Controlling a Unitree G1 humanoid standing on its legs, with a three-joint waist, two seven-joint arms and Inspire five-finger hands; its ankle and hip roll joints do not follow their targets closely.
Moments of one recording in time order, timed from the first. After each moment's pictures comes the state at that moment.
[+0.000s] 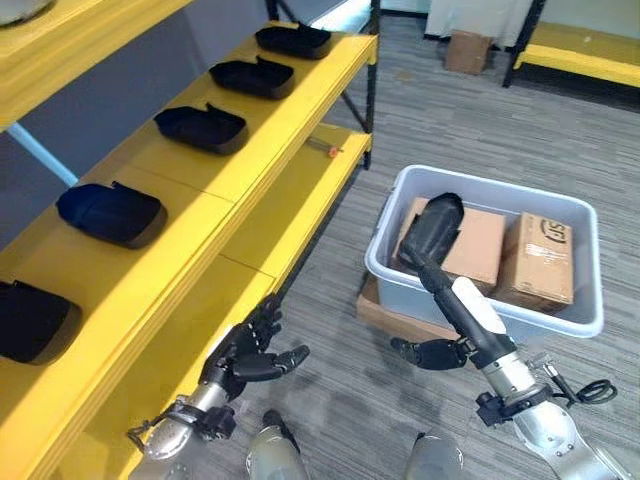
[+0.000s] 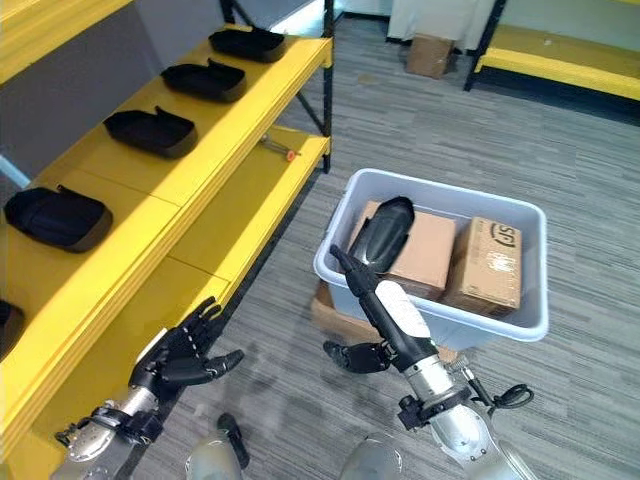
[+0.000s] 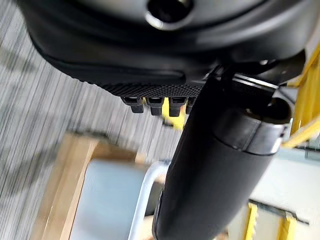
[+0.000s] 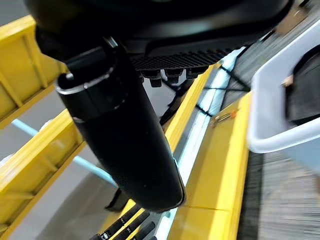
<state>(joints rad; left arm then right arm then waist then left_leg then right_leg) 0.25 0.58 -0.13 0.07 -0.68 -0.18 -0.20 0.18 -0.71 0.26 -0.29 -0.19 -0.33 -0.17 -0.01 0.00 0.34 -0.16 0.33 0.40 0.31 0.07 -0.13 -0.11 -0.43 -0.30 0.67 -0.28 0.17</state>
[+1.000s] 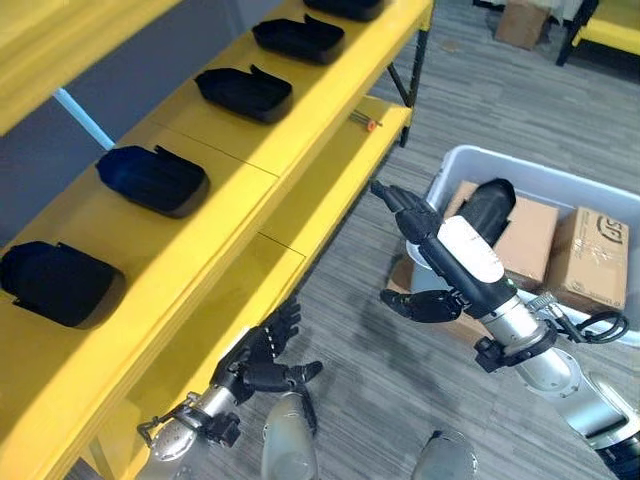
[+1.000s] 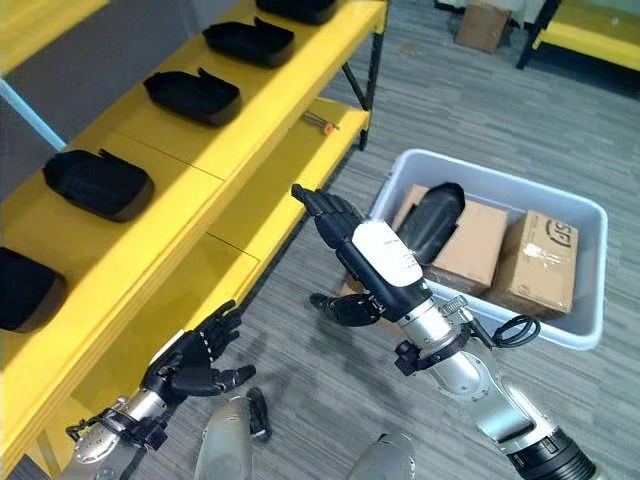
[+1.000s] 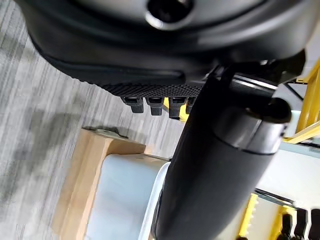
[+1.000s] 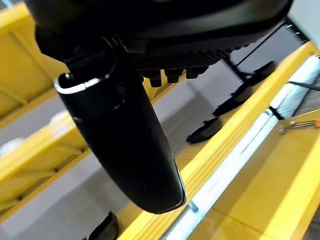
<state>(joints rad) 0.21 0.56 -0.23 0.16 -0.66 -0.27 -0.36 -0.13 -0.83 0.32 -0.31 -0.23 -0.32 -0.13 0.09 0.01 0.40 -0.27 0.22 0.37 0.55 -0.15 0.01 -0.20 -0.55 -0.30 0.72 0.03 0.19</state>
